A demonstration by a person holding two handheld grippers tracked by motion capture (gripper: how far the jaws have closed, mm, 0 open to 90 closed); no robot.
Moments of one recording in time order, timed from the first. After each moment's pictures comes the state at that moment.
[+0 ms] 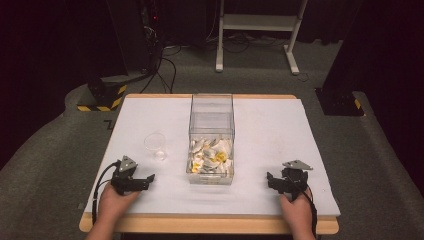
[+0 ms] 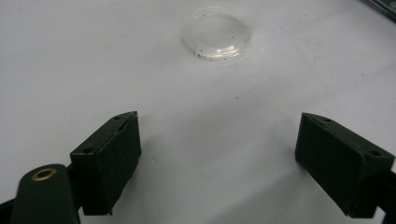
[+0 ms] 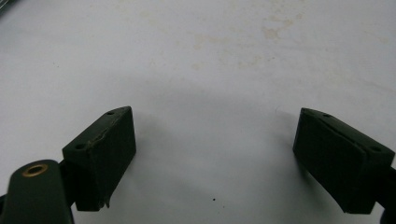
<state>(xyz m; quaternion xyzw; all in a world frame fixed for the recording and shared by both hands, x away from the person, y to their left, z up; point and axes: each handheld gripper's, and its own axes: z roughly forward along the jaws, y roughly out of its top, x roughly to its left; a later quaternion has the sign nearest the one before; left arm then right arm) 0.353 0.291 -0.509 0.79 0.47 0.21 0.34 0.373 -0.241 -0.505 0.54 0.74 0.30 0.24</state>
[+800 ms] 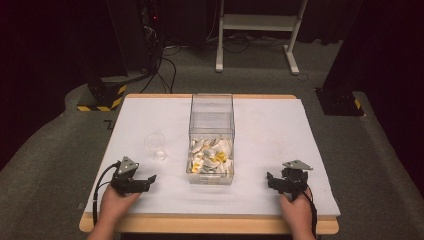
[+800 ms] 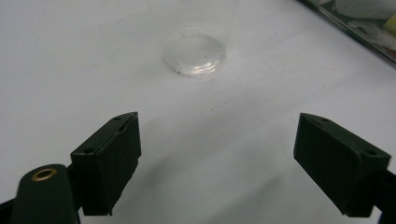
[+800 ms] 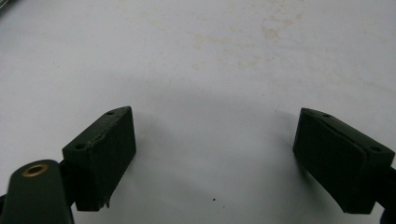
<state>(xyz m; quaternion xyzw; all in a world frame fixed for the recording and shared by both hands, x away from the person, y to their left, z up) 0.343 0.285 -0.498 0.78 0.45 0.21 0.36 0.373 -0.241 -0.505 0.55 0.74 0.30 0.24</state>
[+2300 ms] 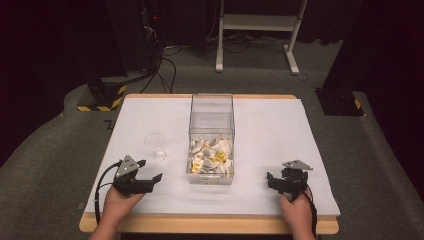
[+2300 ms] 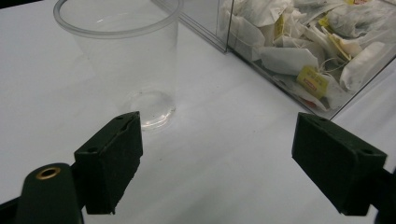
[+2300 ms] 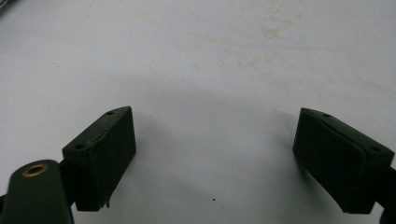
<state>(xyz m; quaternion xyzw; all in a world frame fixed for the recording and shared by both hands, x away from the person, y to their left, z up) 0.332 0.267 -0.472 0.77 0.41 0.21 0.43 0.372 -0.241 -0.505 0.55 0.74 0.30 0.24</state>
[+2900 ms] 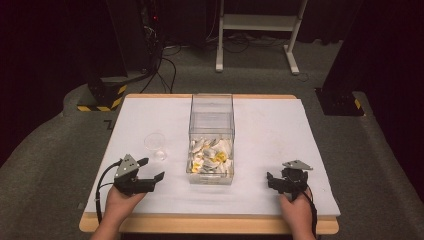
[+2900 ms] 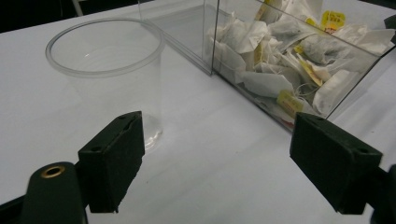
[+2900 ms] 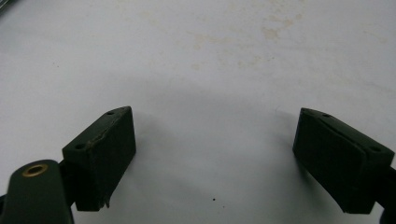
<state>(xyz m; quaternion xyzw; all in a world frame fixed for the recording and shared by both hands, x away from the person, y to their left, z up) 0.329 0.260 -0.461 0.77 0.39 0.22 0.46 0.373 -0.241 -0.505 0.55 0.74 0.30 0.24</state>
